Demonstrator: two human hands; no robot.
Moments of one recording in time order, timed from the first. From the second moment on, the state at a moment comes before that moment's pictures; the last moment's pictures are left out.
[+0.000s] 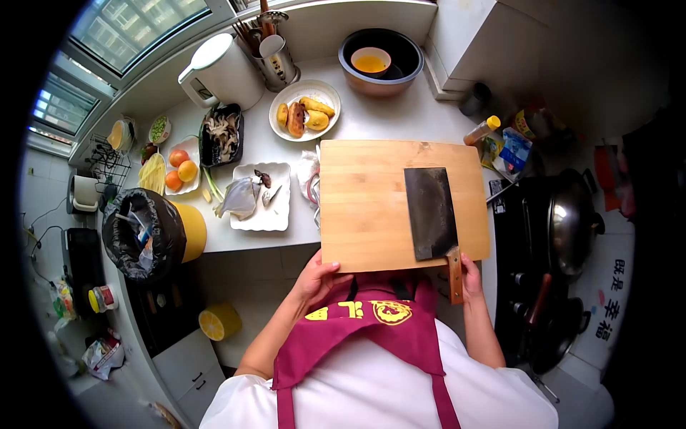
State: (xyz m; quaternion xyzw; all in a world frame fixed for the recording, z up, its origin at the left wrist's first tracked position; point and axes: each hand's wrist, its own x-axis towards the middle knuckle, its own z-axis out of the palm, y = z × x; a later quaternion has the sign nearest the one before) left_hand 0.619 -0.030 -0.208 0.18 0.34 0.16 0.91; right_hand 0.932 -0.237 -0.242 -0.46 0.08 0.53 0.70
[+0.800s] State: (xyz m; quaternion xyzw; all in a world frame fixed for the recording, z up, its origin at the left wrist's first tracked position) left_hand 0.637 0.005 -0.275 0.46 0.47 -0.12 0.75; right_hand 0.949 -0.245 -0.308 -0.49 0.10 0.52 0.70
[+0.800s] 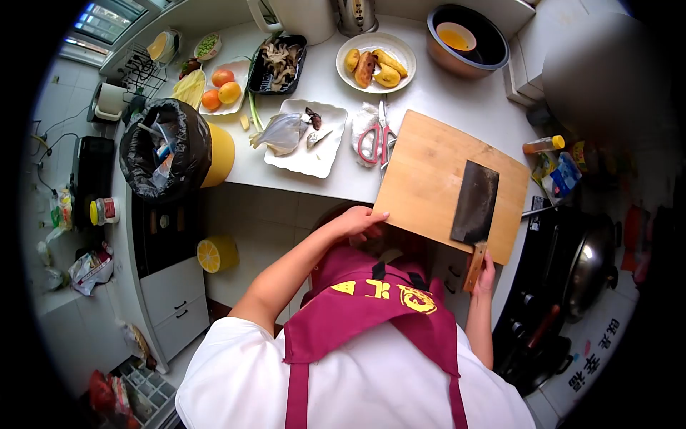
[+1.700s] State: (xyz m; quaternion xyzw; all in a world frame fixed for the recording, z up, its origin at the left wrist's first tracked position) left_hand 0.518 0.190 -0.204 0.57 0.66 0.17 0.45; right_hand 1.020 -0.125 -0.275 -0.81 -0.22 0.49 0.22
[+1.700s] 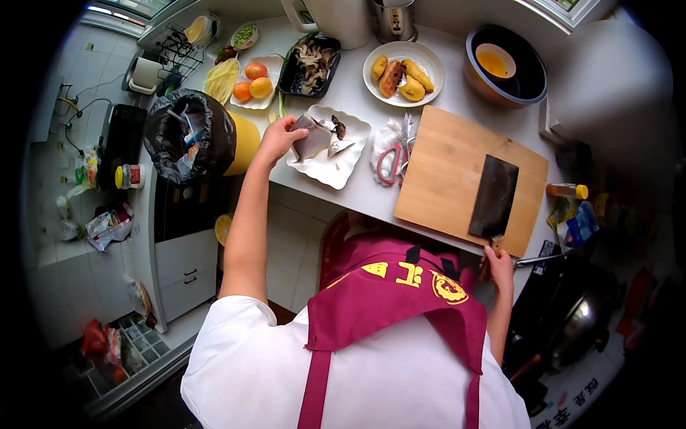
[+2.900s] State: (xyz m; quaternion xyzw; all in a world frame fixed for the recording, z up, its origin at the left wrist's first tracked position) left_hand 0.409 0.162 -0.002 0.69 0.50 0.34 0.40; right_hand 0.726 0.140 -0.072 -0.60 -0.45 0.63 0.21
